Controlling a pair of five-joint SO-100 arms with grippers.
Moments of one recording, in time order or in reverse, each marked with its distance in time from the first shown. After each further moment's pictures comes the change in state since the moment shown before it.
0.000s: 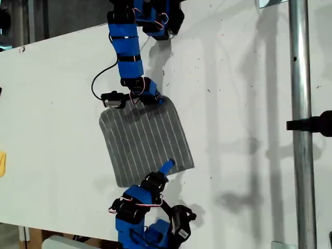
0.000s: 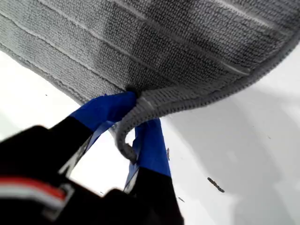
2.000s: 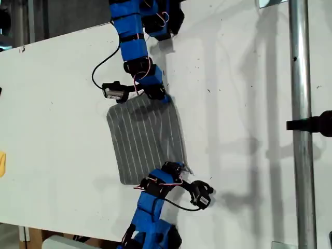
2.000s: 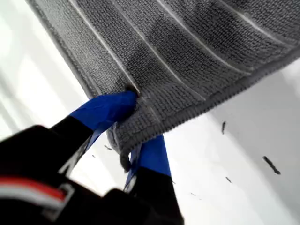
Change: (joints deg) arm 0 4.0 -10.6 22.3 -27.2 -13.3; arm 1 -10.5 19.8 8.0 0.4 7.2
